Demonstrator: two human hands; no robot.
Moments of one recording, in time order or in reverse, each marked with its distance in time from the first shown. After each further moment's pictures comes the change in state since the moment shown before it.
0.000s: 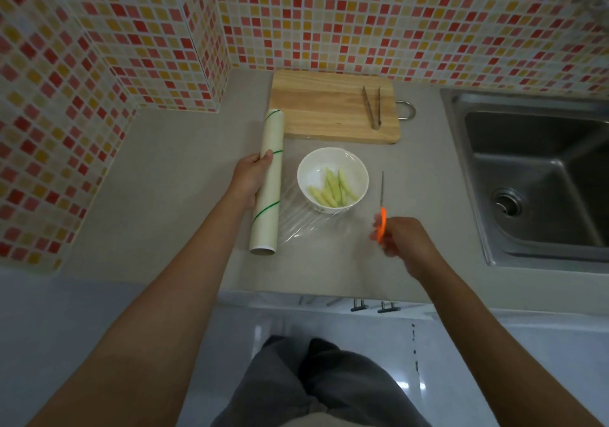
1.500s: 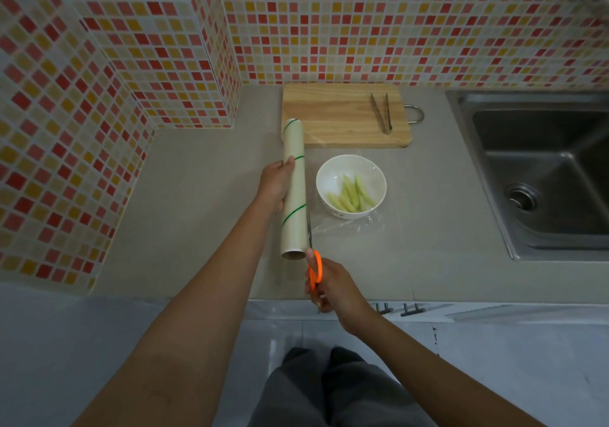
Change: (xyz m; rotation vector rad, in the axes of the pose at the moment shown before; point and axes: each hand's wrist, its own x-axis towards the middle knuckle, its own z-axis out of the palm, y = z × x) left_hand -0.003 0.011 0.003 0.011 -0.047 0.003; right_hand -0.082 0.039 0.136 0.053 -0.354 0.002
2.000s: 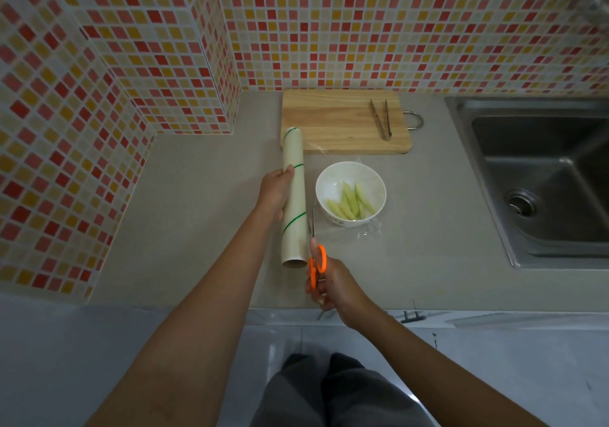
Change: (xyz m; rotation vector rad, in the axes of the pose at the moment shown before) left_hand 0.002 -0.002 0.001 -0.005 0.028 -0.028; right_hand 0.011 -0.018 -0.003 0.031 -0.009 0.069
